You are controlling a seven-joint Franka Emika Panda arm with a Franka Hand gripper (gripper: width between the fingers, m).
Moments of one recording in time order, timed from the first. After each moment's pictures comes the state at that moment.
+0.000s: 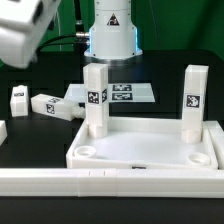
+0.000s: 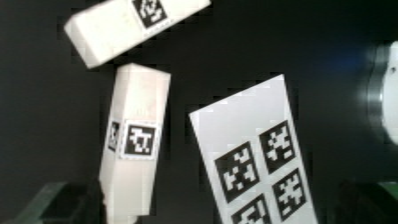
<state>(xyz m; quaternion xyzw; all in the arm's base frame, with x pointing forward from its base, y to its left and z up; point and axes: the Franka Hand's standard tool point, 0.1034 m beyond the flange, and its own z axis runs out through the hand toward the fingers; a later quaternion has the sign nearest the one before) 0.435 -0.153 0.158 -0.80 -0.53 0.26 0.13</state>
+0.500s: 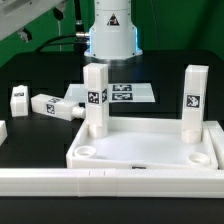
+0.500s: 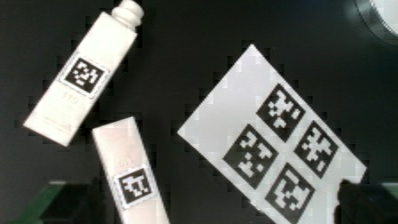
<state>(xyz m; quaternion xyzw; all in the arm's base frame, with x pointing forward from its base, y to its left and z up) 0.416 -0.150 0.165 -0.89 -0.35 0.27 0.10</state>
